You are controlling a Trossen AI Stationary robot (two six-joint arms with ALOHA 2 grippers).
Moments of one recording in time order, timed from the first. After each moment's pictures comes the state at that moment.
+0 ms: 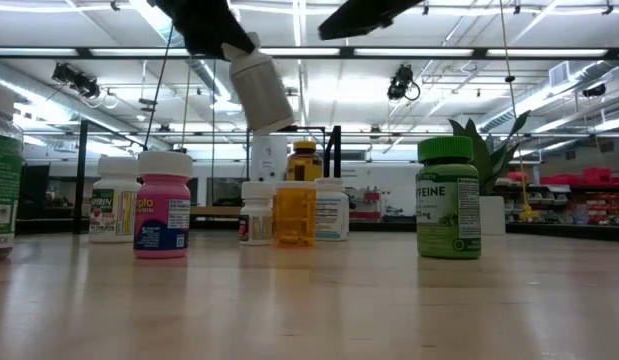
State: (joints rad) left arm 0.07 1.13 1.02 -0.48 -0.31 -0.11; right arm -0.06 1.38 1.20 -0.21 0.19 -0.41
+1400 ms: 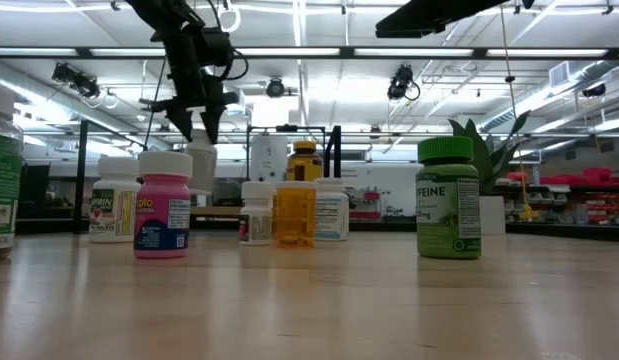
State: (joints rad) left arm 0.84 1.53 1.34 -0.86 -0.24 -0.30; right arm -0.26 1.03 0.92 -0.09 0.02 -0.42
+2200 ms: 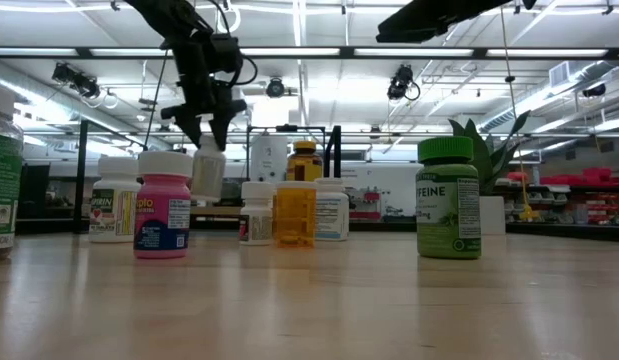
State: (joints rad) left arm 0.81 1.57 1.33 -0.81 -0.23 -0.29; right arm -0.25 1.03 0.92 -0.13 0.00 -0.36
